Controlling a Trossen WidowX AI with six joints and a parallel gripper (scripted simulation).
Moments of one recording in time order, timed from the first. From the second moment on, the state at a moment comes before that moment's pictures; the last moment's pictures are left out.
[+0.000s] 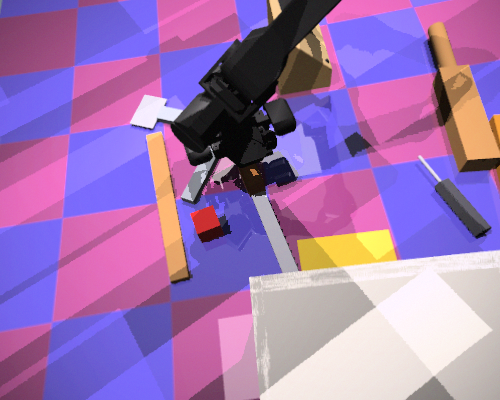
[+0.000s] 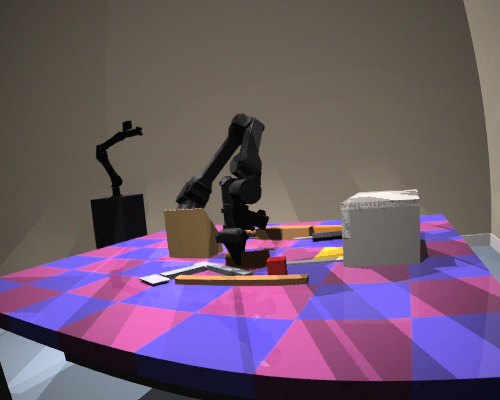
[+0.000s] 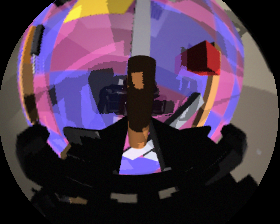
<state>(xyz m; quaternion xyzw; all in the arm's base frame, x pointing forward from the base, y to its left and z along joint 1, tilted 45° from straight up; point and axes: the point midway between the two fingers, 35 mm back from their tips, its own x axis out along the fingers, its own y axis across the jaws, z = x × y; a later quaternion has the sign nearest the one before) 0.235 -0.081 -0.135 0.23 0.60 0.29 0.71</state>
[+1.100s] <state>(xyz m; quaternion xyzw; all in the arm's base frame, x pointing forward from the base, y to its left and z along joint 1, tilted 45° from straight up) 0.284 -0.081 -0.127 0.23 0.60 0.29 0.71</state>
